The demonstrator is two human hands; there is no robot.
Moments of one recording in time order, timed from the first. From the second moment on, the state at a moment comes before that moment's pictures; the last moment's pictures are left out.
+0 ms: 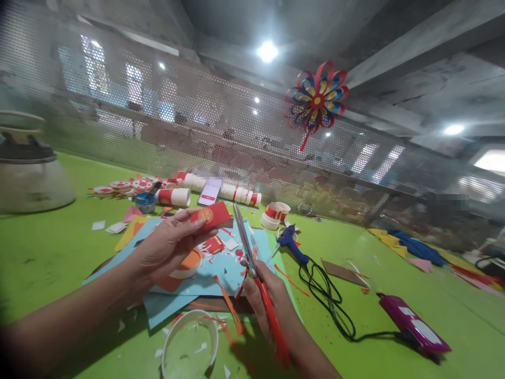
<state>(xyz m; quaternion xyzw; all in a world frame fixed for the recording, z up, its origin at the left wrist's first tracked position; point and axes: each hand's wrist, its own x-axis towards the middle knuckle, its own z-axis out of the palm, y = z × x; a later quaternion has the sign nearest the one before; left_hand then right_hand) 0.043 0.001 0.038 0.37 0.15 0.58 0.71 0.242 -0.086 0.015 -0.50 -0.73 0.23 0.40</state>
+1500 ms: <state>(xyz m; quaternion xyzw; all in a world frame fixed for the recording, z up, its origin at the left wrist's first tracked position) 0.049 -0.010 0.031 0.42 0.24 0.53 0.70 0.239 -0.092 0.019 -0.49 -0.78 0.19 0.34</state>
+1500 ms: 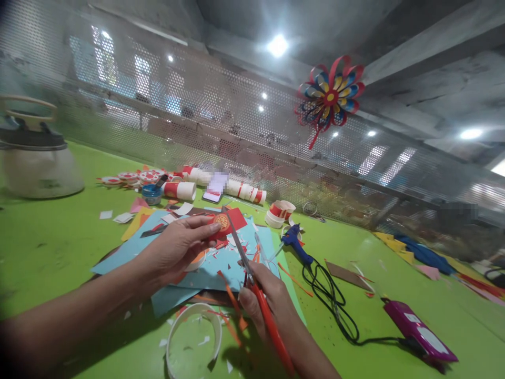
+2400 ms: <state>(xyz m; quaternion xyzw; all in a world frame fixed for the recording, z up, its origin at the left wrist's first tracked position) 0.049 -0.009 0.028 0.42 0.25 0.53 0.70 0.243 -0.086 0.004 -0.51 -0.76 0.16 0.38</state>
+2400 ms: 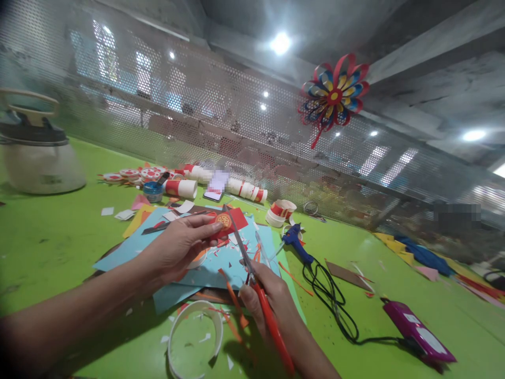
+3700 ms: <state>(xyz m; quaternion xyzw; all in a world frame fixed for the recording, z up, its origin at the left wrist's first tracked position) 0.041 -0.003 0.028 0.36 0.29 0.53 0.71 0.236 -0.085 0.010 -0.56 -0.67 0.26 0.40</state>
